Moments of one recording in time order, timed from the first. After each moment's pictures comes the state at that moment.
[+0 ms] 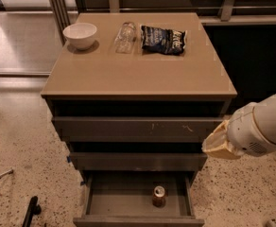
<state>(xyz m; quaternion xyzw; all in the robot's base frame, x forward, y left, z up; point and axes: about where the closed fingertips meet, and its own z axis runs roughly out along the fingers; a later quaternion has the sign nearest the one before) 0.404 -0.183 0.802 -0.56 0.79 0.10 0.22</state>
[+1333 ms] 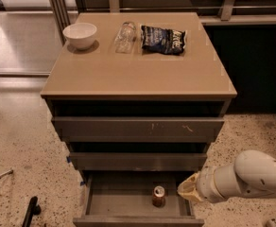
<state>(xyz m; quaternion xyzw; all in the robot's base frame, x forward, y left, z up) 0.402 -0.160 0.551 -0.53 0.79 0.20 0.25</state>
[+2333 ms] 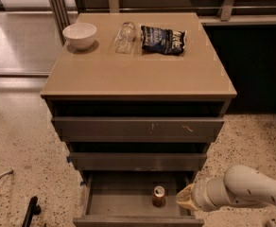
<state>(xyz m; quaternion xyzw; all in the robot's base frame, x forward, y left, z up) 0.402 -0.160 0.469 -0.53 0.79 0.20 0.24</state>
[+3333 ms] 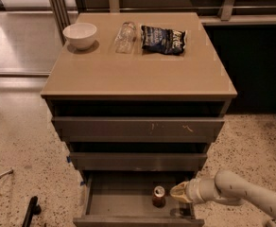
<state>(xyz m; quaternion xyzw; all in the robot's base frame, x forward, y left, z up) 0.485 -0.170 0.313 -0.51 0.76 0.25 0.31</state>
